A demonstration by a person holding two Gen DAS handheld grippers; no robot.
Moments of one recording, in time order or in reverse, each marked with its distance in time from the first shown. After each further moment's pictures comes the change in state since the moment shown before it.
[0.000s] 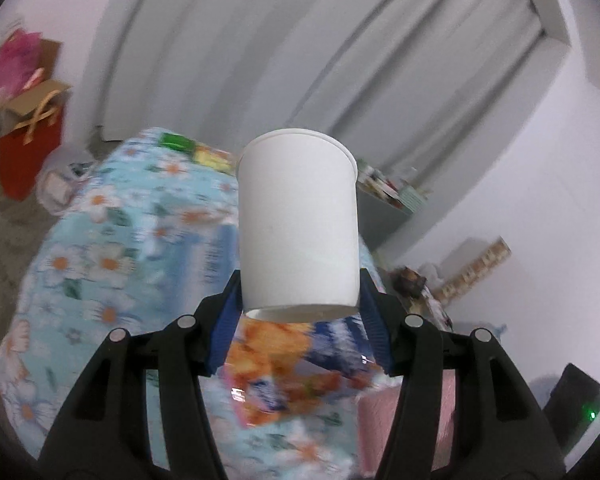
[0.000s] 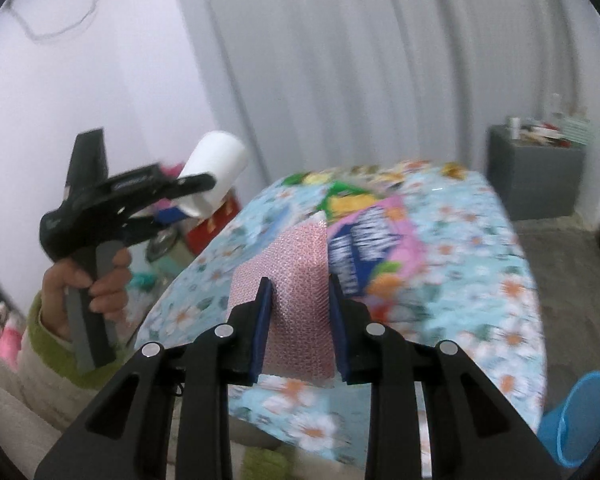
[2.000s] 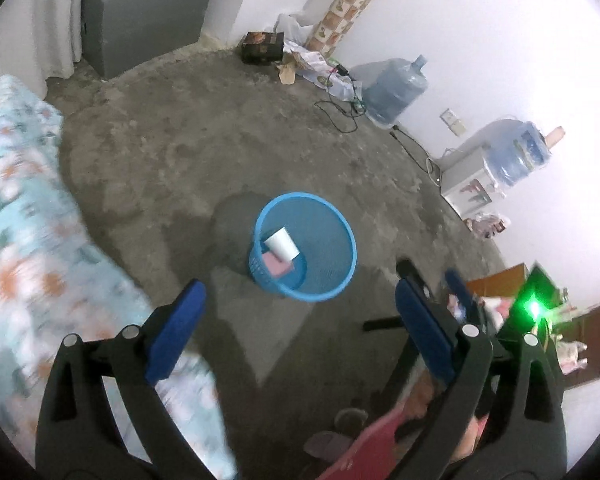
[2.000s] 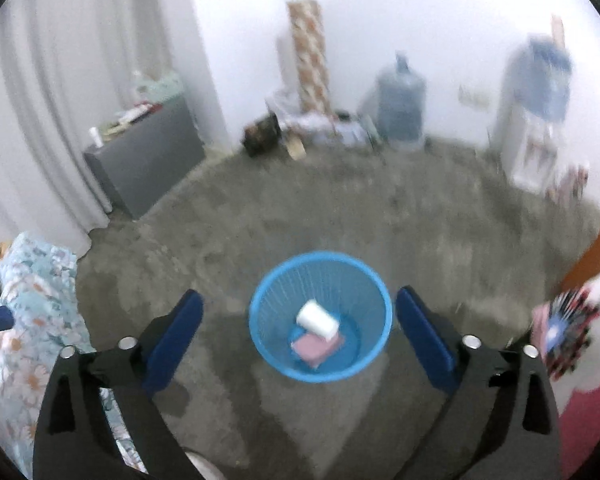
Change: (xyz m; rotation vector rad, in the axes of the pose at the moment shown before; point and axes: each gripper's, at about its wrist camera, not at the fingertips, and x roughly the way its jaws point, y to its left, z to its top) left arm 0.288 -0.375 -0.219 0.549 0.790 -0.286; right arm -0.133 -0.341 -0.119 0.611 -0.065 -1.093
